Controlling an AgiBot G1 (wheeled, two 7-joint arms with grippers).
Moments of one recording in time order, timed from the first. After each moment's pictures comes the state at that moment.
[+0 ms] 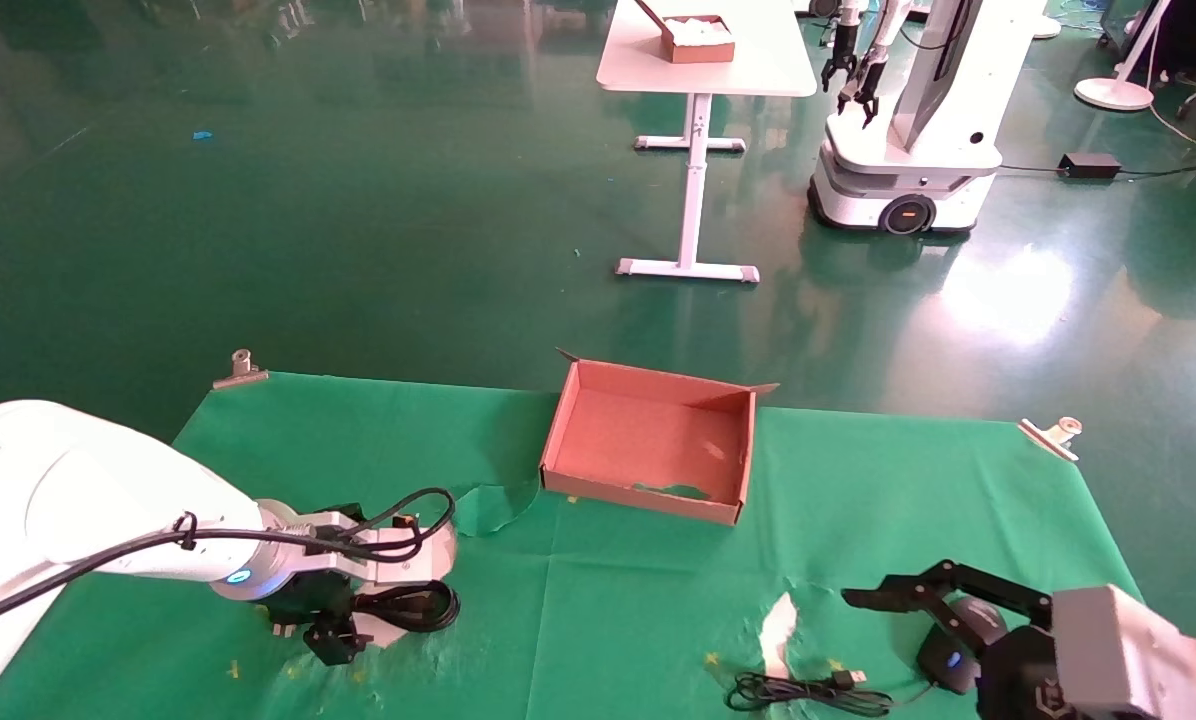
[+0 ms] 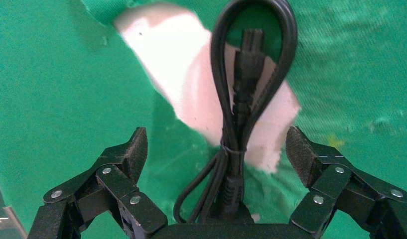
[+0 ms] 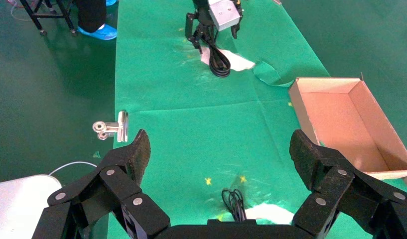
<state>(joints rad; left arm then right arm) -1.53 1.14 0.88 -0.91 2.30 1.25 -0.43 0.95 -0.47 -0.29 1.34 -0.99 -1.36 0.06</state>
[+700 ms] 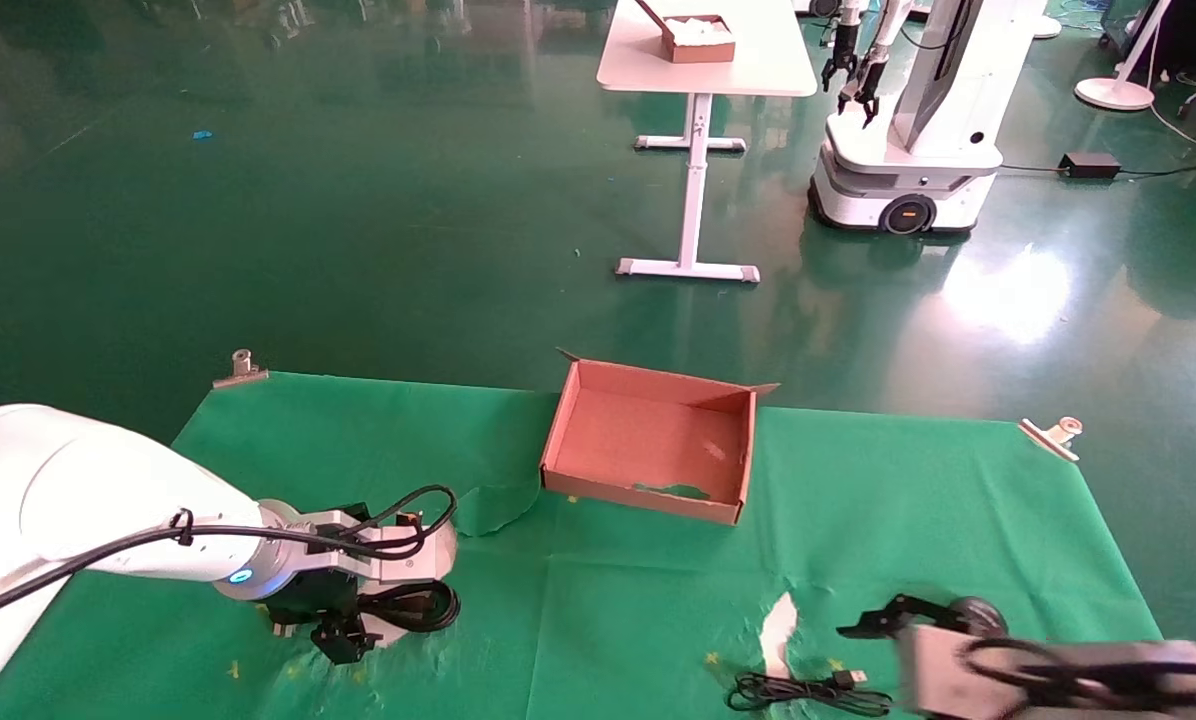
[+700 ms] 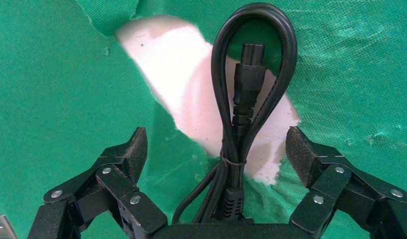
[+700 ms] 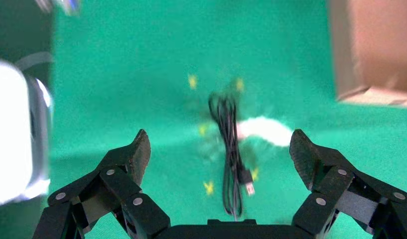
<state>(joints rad) -1.53 1.15 0.88 -0.86 2.29 1.22 -0.40 1.16 -0.66 -0.52 1.29 -1.54 -1.30 0.16</state>
